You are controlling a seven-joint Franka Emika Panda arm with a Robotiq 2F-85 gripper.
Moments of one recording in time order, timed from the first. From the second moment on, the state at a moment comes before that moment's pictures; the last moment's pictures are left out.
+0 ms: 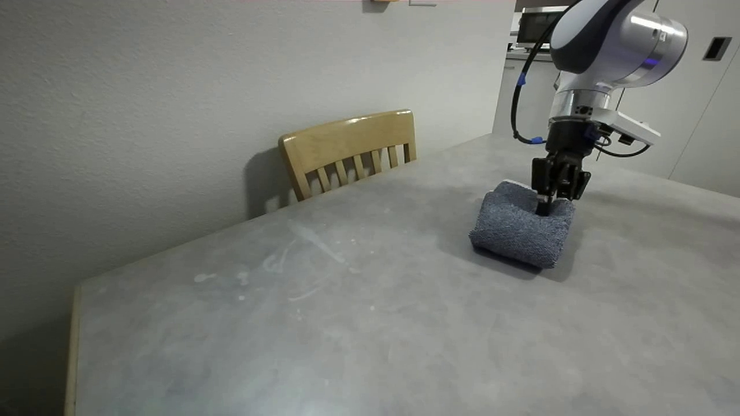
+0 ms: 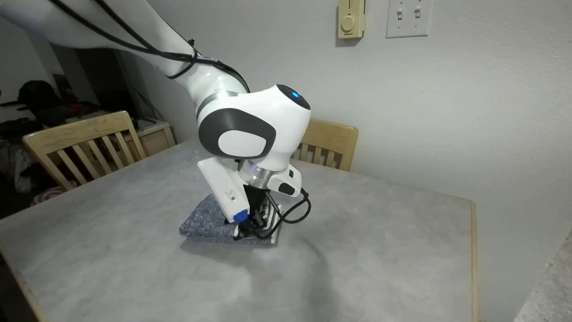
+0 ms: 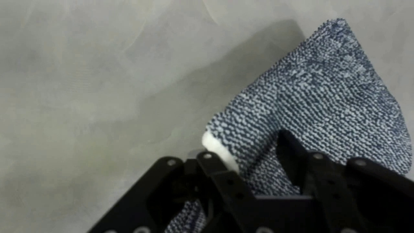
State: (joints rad) arm -0.30 0.63 -0.01 -1.84 0.43 2.10 -0.33
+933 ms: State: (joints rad) arm -0.12 0.39 -0.03 -2.03 0.22 2.26 -0.08
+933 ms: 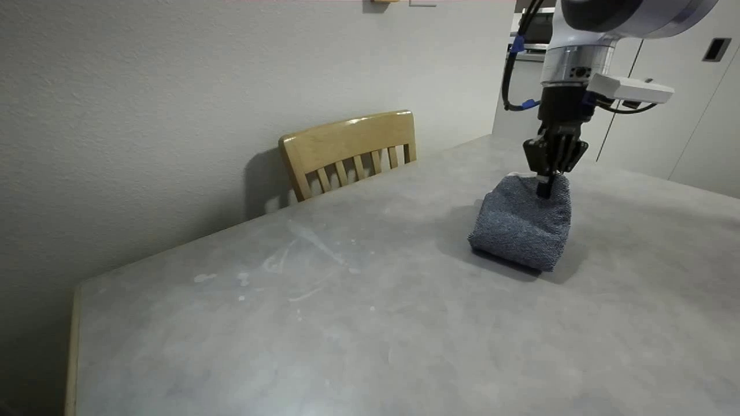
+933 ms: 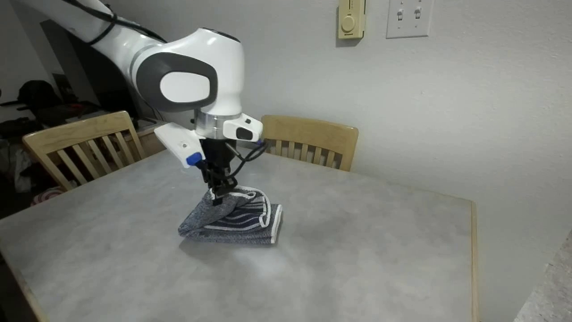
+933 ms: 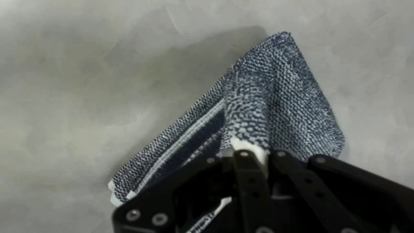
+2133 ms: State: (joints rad) arm 0.11 0.32 0.10 -2.08 -0.17 2.31 -0.21
